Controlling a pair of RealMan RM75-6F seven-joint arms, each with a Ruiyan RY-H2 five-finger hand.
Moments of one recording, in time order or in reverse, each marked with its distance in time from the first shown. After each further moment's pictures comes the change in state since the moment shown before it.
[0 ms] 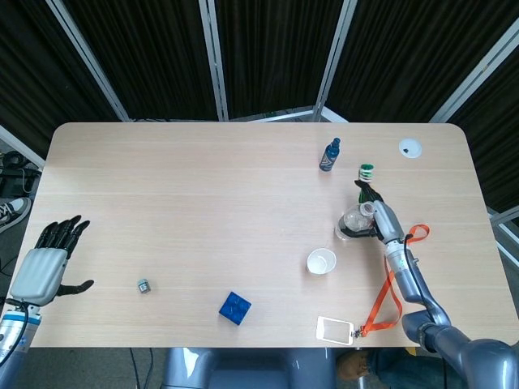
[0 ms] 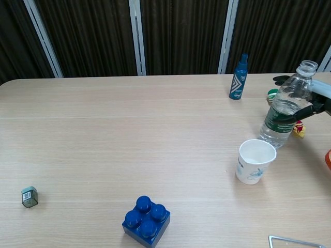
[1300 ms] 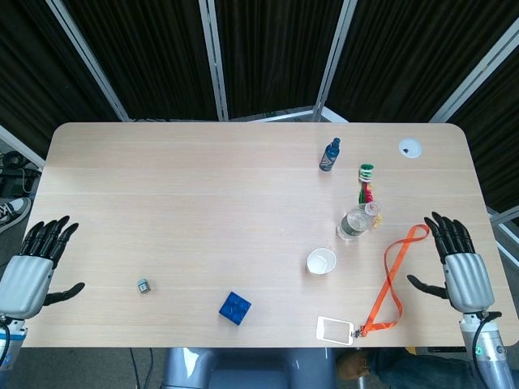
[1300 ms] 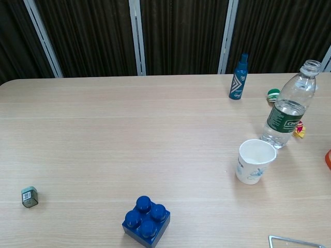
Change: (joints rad) left arm 0.078 -0.006 0.023 0.068 0.193 0.178 -0.051; right arm -0.430 0.537 -0.109 -0.881 -0.119 0.631 -0.842
